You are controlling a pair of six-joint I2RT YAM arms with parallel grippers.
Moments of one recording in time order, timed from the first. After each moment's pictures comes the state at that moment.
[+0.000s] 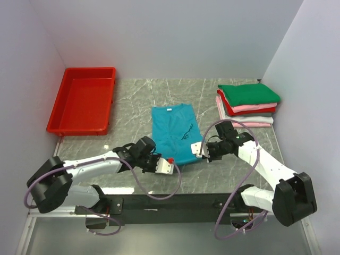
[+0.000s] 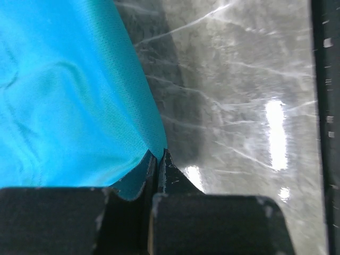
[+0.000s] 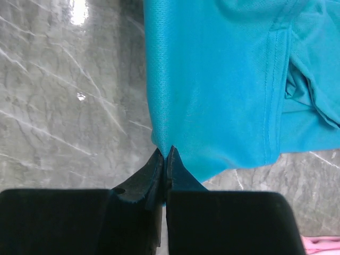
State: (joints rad) left arm -0.89 1.30 0.63 -0.24 0.35 0.82; right arm 0.37 1.17 0.72 -0.75 -0.59 -1.35
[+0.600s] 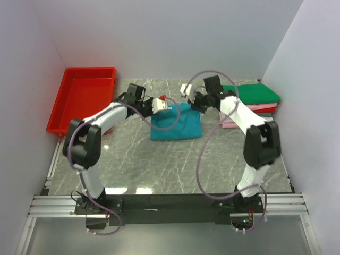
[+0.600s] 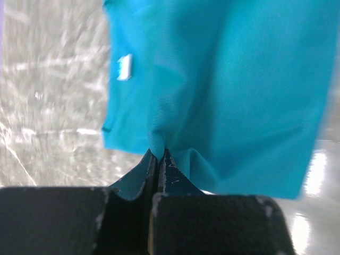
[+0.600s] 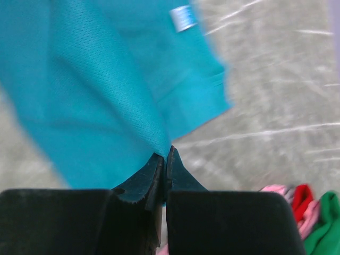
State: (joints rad) left arm -0.40 1.79 1.30 -0.32 0.53 0.96; right arm 0.31 1.75 1.40 -0.53 -0.45 -0.91
